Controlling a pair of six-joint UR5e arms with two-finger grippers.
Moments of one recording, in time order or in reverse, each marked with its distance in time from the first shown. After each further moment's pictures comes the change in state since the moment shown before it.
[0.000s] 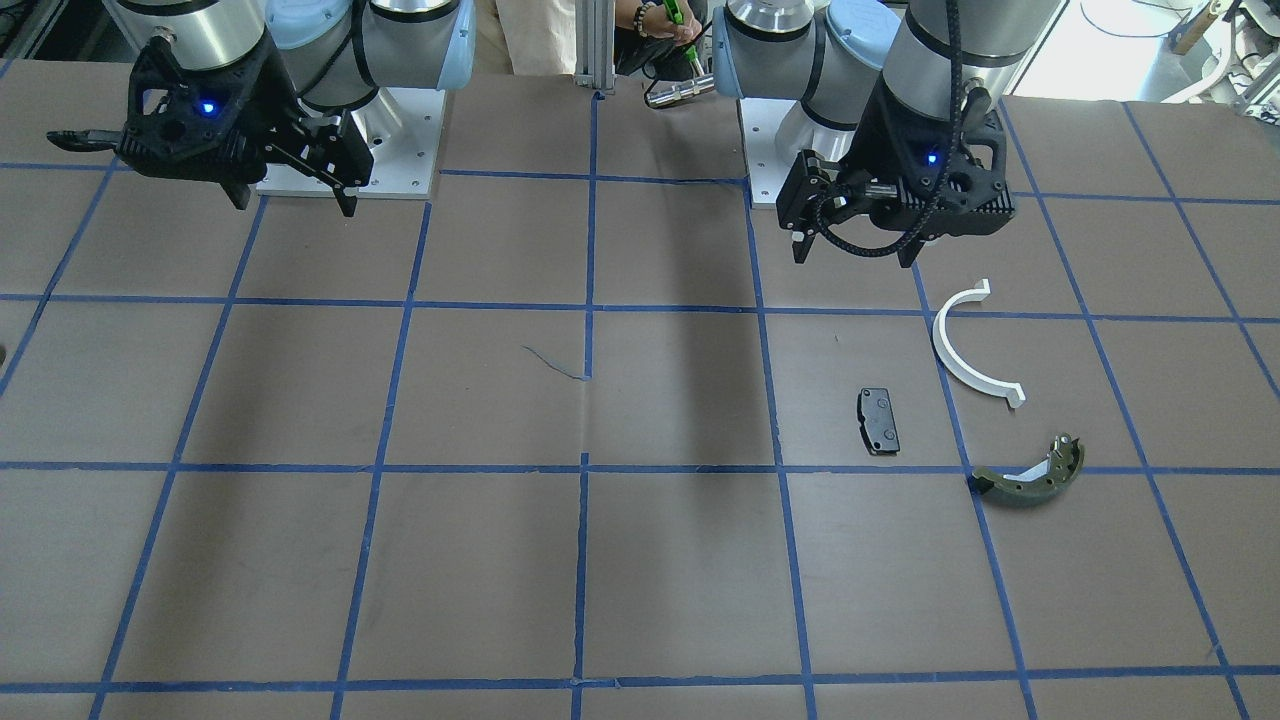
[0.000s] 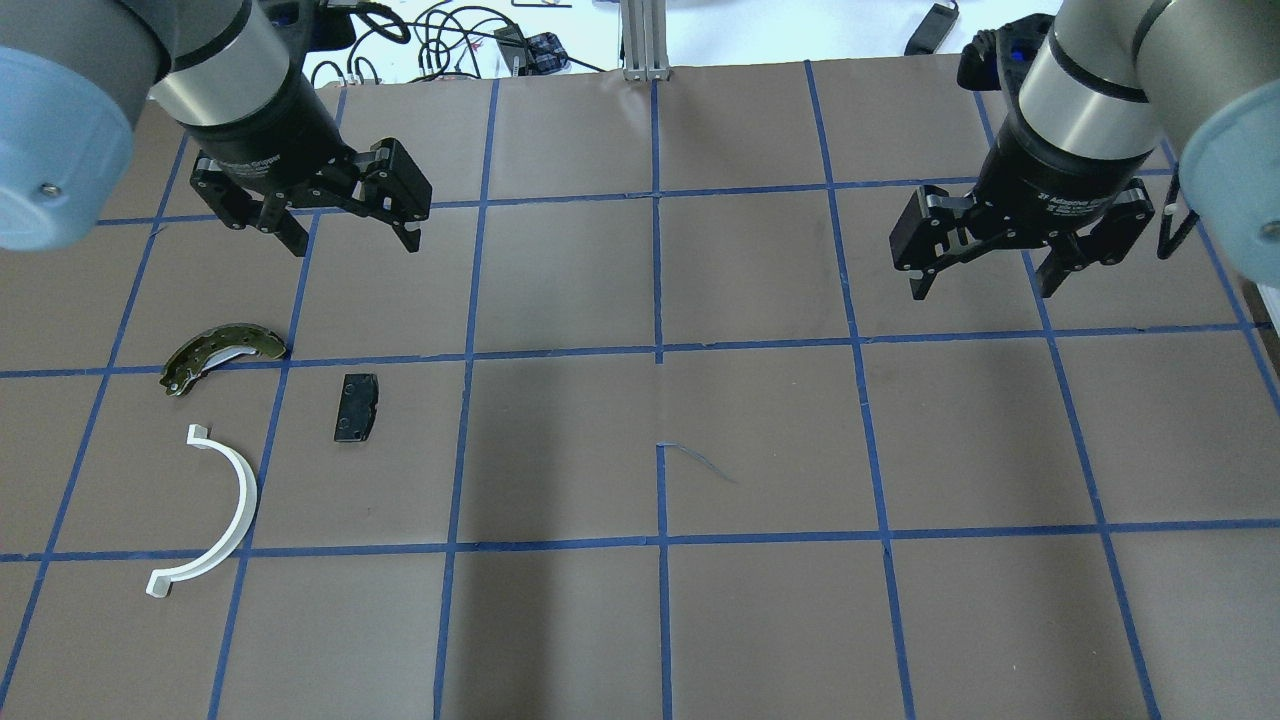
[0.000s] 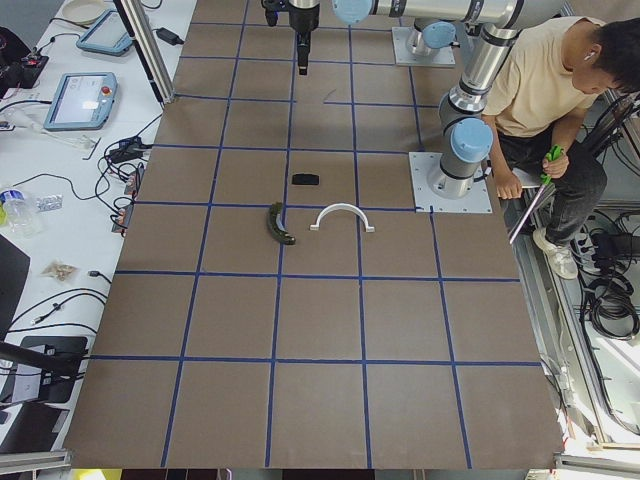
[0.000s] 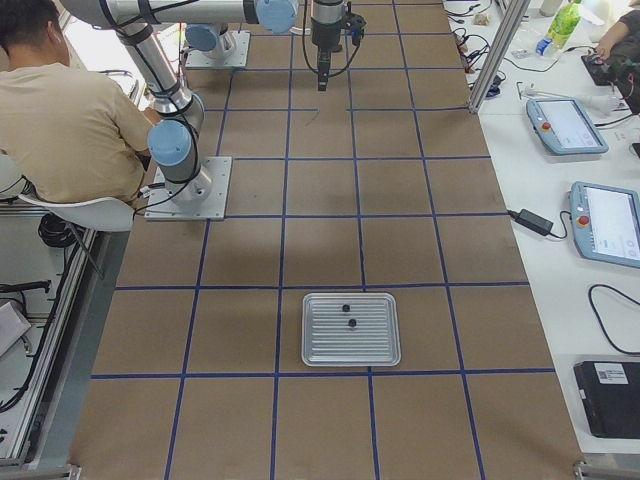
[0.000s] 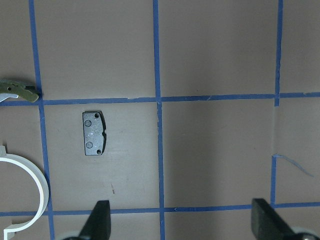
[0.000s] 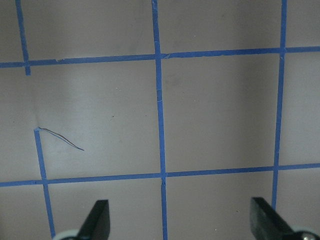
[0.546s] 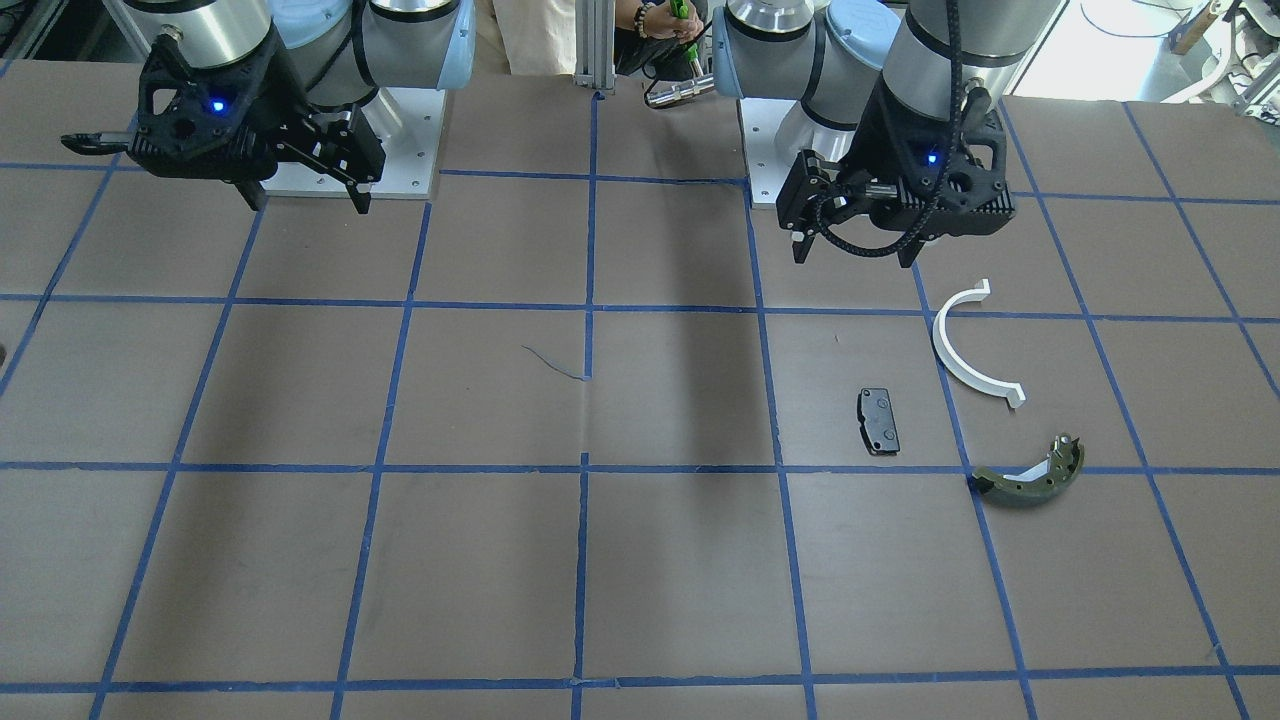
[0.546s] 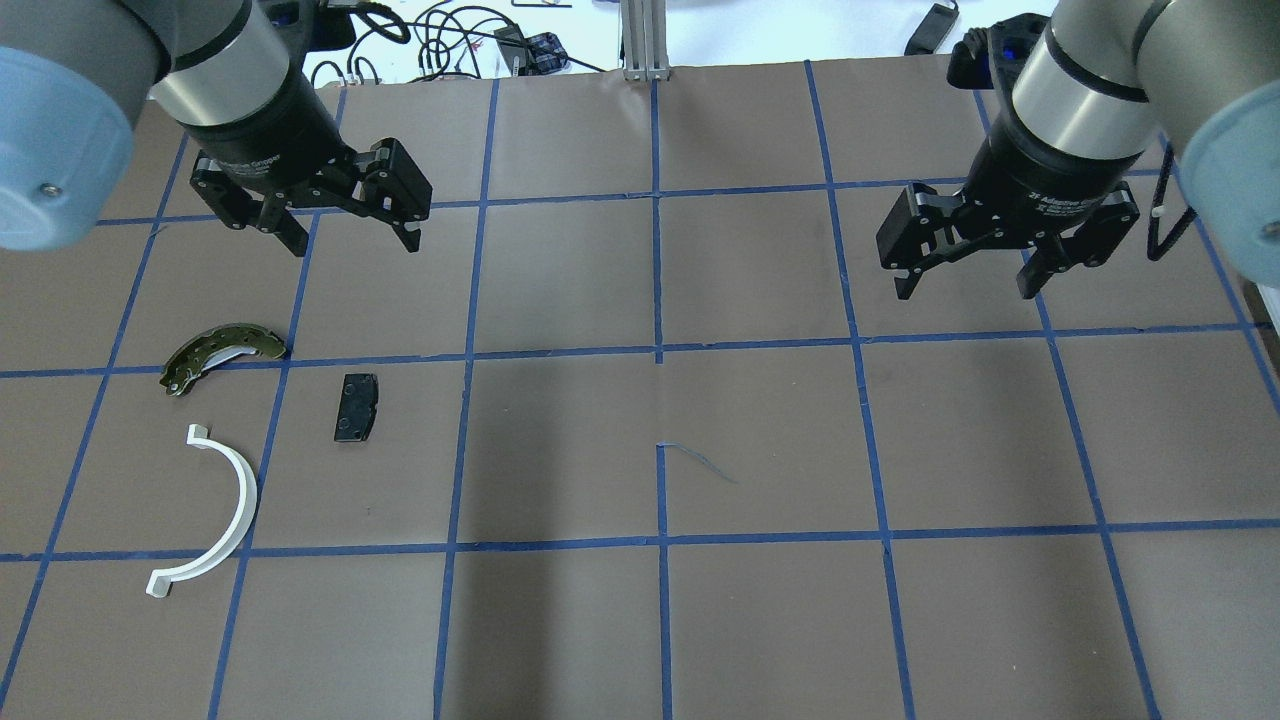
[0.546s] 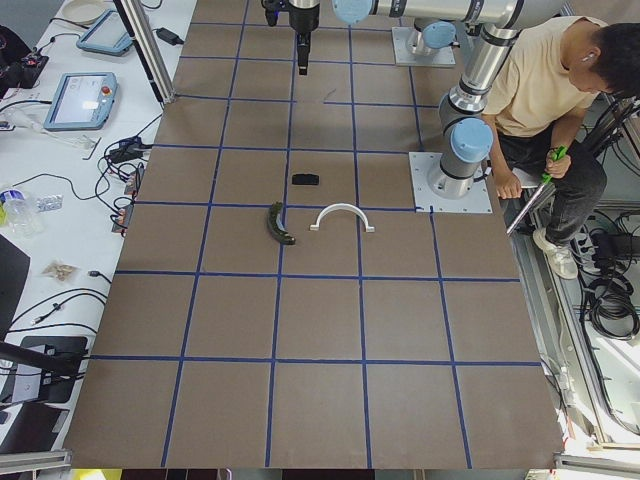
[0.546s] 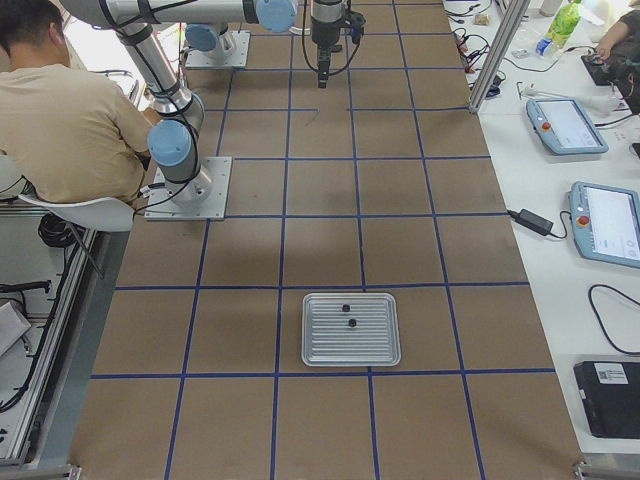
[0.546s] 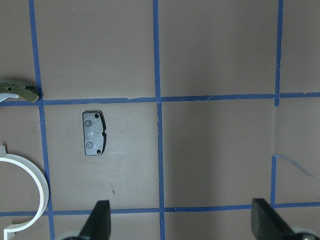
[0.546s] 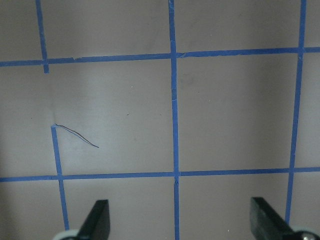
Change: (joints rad) left arm 0.000 0.000 0.000 0.000 0.000 0.000; right arm 0.002 -0.001 -0.001 0.004 0.048 -0.009
